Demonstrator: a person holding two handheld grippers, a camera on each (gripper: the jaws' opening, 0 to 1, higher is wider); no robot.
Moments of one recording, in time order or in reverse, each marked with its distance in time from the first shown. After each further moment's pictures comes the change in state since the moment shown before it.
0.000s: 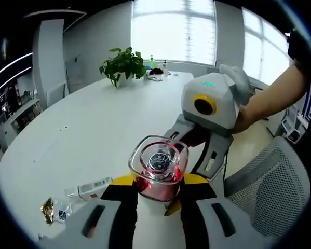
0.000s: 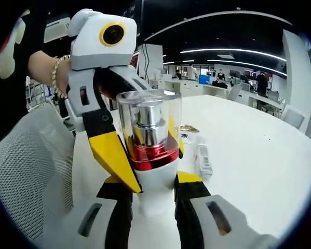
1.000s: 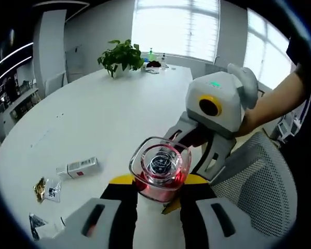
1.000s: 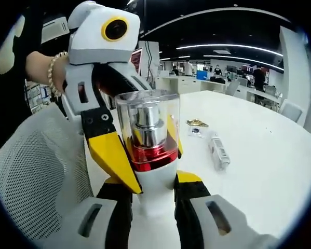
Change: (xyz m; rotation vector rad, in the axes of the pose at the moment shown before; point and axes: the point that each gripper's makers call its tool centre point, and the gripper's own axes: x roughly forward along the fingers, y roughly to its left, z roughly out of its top) left arm -0.029 -0.046 -0.021 -0.053 0.065 -0.027; right arm -0.011 0.052 -0.005 0.050 0.024 -0.030
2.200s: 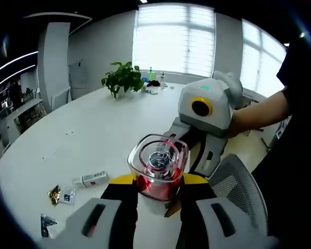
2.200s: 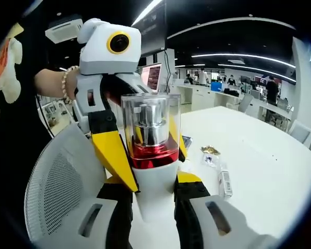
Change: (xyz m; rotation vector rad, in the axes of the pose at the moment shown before) left arm -0.068 -0.020 0.043 0.000 -0.125 -0.001; right arm -0.017 0.037 0.073 -0.089 -0.033 0.098
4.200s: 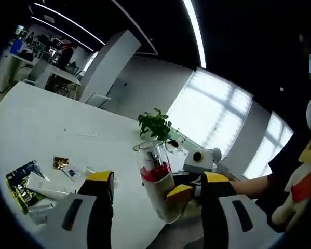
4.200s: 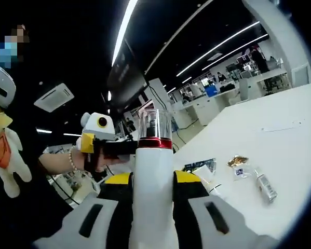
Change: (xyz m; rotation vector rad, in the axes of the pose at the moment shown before) left arm -0.127 0.057 0.013 -0.531 -0.493 0.061; right arm 0.021 0.006 0.088 0.431 -0.337 0.114
